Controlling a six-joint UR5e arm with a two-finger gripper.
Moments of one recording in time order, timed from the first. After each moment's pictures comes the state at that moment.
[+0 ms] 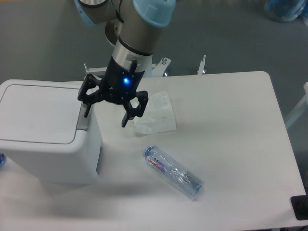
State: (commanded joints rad) arm 2.38 -1.68 -1.56 -1.25 1.04 0.33
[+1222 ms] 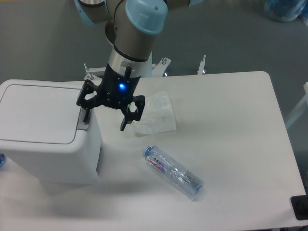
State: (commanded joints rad) arm 2.36 -1.68 -1.60 -1.18 1.07 0.33
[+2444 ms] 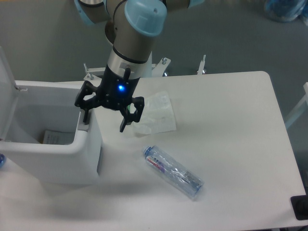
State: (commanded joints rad) arm 2.36 -1.71 -1.53 -1.18 1.07 0.33
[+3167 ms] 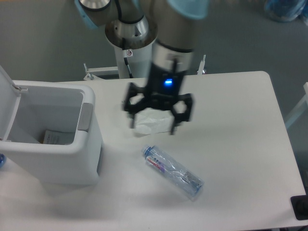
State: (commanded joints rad) arm 2.65 -1.79 -1.47 -1.16 1.16 0.67
